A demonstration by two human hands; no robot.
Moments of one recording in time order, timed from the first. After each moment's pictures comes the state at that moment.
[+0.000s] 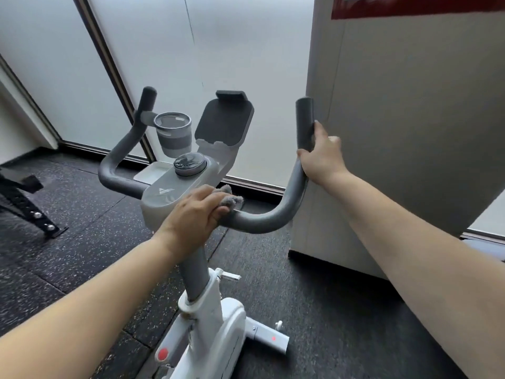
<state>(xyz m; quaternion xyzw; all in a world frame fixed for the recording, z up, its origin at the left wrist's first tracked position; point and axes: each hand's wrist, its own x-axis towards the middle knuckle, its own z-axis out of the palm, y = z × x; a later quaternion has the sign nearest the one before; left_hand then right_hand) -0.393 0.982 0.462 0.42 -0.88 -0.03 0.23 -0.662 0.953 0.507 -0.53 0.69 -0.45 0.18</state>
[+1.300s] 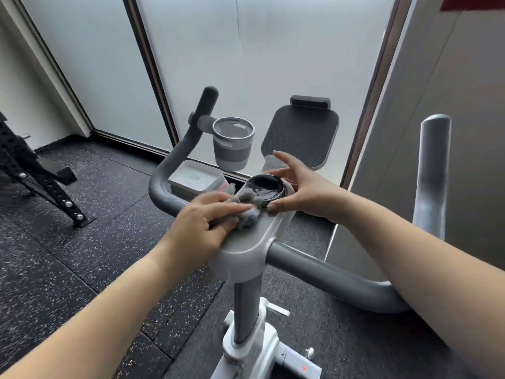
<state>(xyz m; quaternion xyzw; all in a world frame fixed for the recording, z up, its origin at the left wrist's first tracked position) -0.289 0.912 0.480 0.45 -0.79 -0.22 0.35 -0.518 0.861 0.492 -0.68 0.49 -0.31 0.45</state>
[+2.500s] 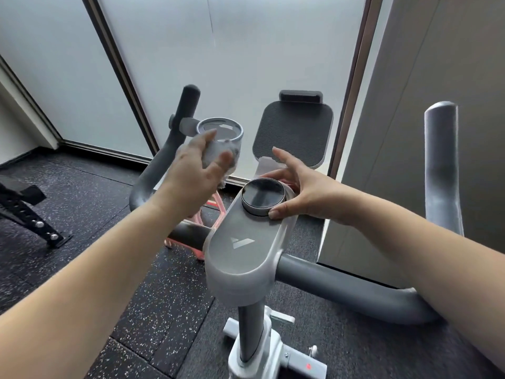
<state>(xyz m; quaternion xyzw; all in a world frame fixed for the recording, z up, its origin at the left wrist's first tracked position) -0.299 0.815 0.513 0.52 -0.73 -0.22 0.38 -0.518 0.857 0.491 -0.65 0.51 -0.31 0.47</state>
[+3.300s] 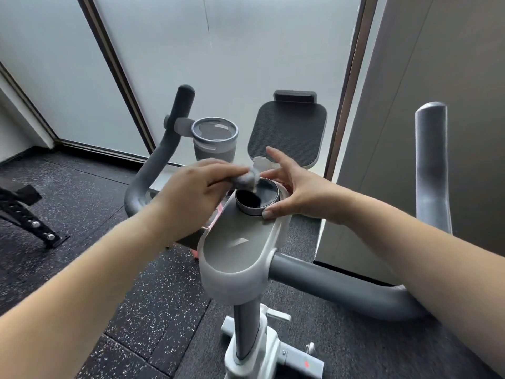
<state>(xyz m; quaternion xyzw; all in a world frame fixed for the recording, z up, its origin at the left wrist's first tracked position) -0.297 0.844 0.514 0.37 -0.86 -0.15 0.31 -0.518 0.859 0.493 -0.66 0.51 -0.31 0.46</state>
